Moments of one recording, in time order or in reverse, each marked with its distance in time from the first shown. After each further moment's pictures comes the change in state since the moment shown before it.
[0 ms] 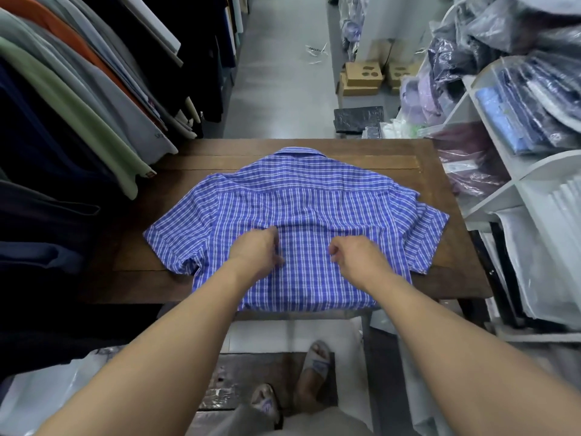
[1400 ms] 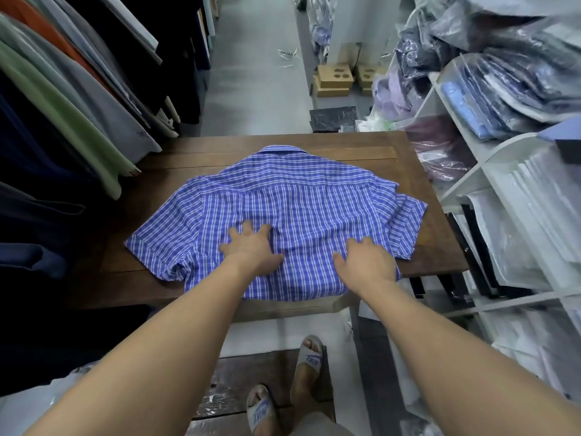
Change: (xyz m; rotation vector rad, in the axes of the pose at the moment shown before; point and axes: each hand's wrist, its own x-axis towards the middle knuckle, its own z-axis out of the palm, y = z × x) left_hand -0.020 0.011 0.001 0.074 -0.114 -0.088; right_hand -0.044 -0.005 0.016 -0.222 0.087 0.330
